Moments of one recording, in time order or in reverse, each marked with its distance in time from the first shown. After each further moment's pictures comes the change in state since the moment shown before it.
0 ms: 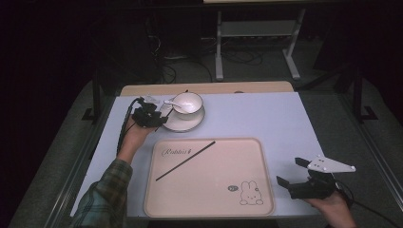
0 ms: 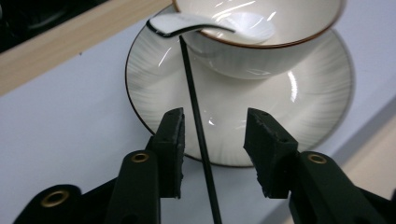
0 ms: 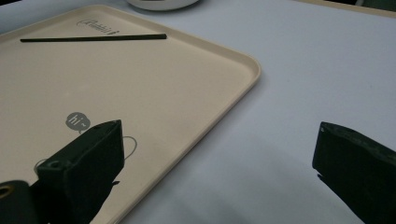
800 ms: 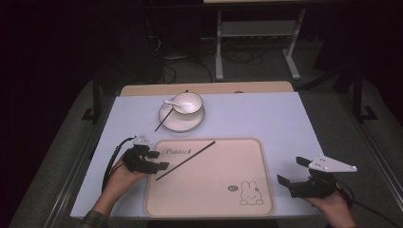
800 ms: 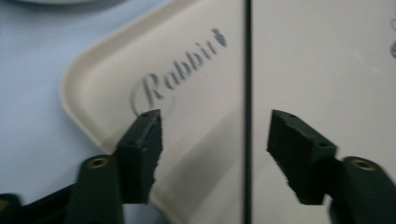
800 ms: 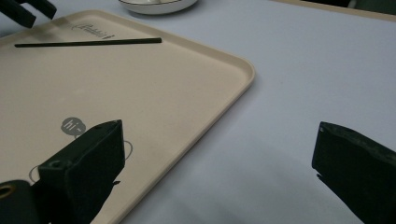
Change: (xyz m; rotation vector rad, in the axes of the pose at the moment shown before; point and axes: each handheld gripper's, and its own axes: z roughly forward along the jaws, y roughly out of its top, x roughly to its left) left arm -0.067 -0.089 -0.070 0.026 -0.300 -0.018; right arm 0.000 0.001 -0.001 -0.009 -0.017 0.012
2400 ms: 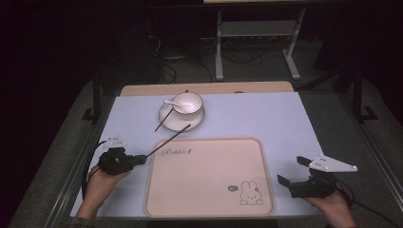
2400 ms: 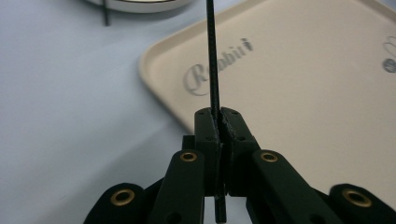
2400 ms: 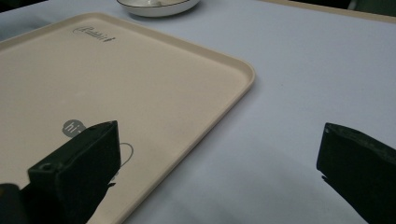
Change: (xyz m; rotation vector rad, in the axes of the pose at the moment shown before) left arm 0.011 -0.031 -0.048 -0.103 0.008 -0.038; right arm -0.001 0.001 0.000 -0.008 0.002 0.005
